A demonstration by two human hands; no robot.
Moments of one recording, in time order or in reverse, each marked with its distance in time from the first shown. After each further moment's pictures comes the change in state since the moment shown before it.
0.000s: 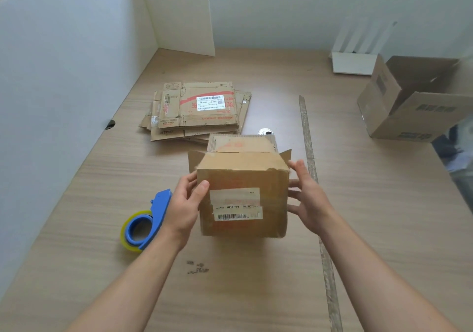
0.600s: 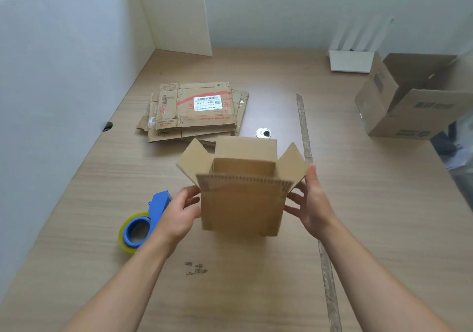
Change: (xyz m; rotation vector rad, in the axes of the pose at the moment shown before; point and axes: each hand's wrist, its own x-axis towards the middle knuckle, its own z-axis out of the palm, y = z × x) left_hand -0.003 -0.004 -0.013 0.222 -0.137 -0.084; right_hand -0.004 0.011 -0.013 0.077 0.010 -0.022
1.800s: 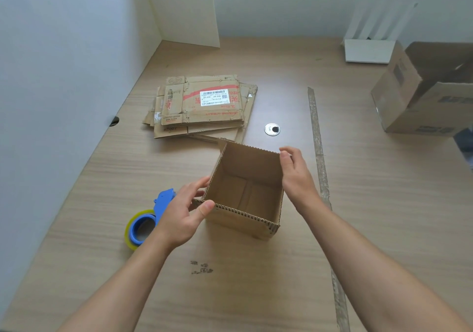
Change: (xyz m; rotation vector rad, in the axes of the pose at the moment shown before) left_hand 0.004 -0.003 -0.014 0.365 -0.022 0.256; right_hand 0.046 -0.008 0.041 -0.445 0.132 -0.310
